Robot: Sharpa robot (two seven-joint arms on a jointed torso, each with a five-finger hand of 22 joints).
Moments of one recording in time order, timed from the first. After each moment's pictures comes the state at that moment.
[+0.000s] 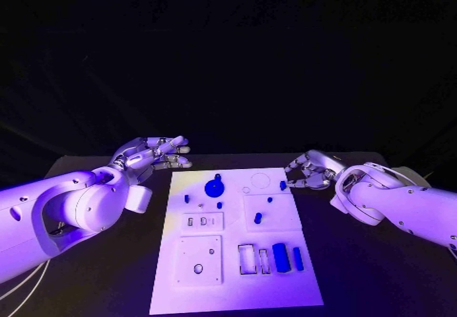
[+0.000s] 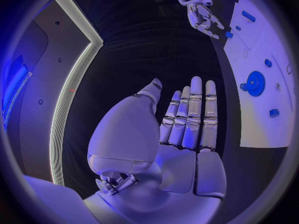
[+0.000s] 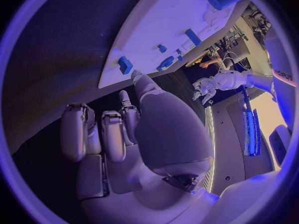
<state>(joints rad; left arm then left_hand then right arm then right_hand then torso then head) 1.28 -1.03 -0.03 1.70 0.01 -0.30 0.28 1.35 -0.06 0.19 0.18 0.05 0.94 0.23 0.09 0.07 1.03 0.17 0.12 0.08 1.07 0.11 0.45 0.26 0.18 0.84 0.25 0.43 0.18 1.25 -0.89 -0.12 1.37 -1.19 -0.39 0.04 1.42 -0.12 0.11 0.08 0.30 0.97 0.15 0.07 0.17 1.40 0.06 1.39 1.31 1.47 -0.02 1.54 1.31 0.05 1.43 0.10 1.36 1.31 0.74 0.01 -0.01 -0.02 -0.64</state>
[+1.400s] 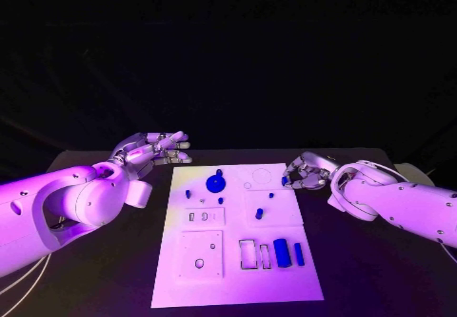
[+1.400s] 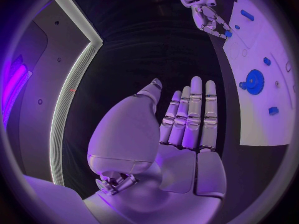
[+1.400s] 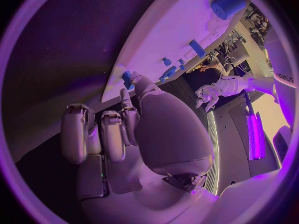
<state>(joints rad) 1.28 -1.04 -0.03 1.70 0.01 -0.30 0.28 1.35 -0.06 0.19 0.18 0.05 0.94 0.23 0.09 0.07 1.03 0.17 0.11 0.08 1.07 0.11 0.45 0.26 0.18 0.84 0.25 0.43 0.18 1.24 -0.84 -0.12 1.31 -1.21 -0.31 0.03 1.41 -0.11 0.14 0.07 0.31 1.03 0.14 0.09 0.18 1.43 0.06 1.42 1.31 1.47 -0.01 1.54 1.31 0.05 1.45 0.10 1.39 1.31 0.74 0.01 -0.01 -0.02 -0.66</state>
